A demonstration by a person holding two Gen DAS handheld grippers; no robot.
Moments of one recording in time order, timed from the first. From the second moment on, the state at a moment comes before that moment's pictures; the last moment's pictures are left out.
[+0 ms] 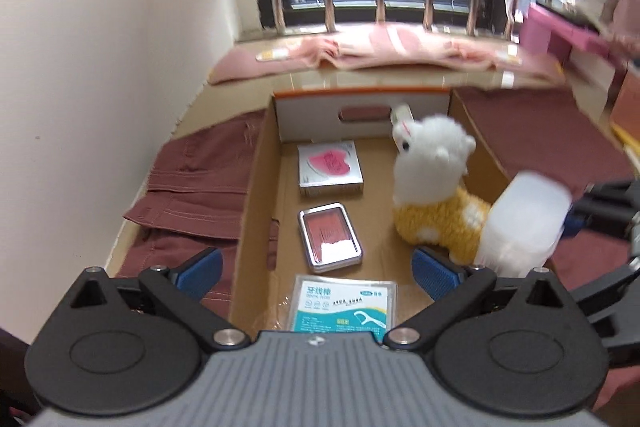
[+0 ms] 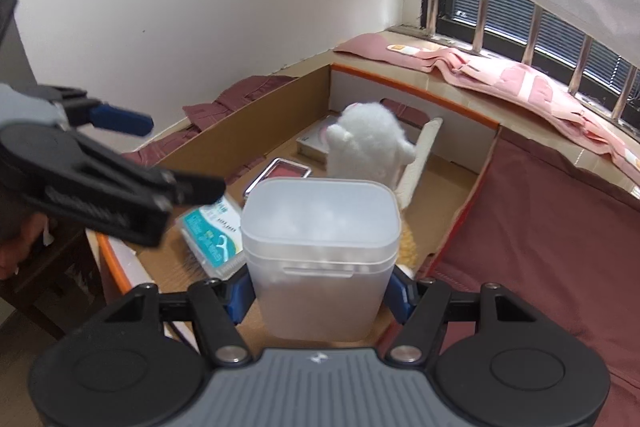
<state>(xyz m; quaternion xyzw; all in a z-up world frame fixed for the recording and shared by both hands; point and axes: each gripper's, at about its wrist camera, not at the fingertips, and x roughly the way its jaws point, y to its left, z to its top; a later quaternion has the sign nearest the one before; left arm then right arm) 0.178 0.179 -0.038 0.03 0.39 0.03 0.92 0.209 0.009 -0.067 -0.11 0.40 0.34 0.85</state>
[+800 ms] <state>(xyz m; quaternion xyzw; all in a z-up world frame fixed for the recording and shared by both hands) 0.138 0.193 -0.040 -0.01 0.37 0.00 0.93 0.208 0.048 -0.099 -0.15 0.42 0.33 0.83</state>
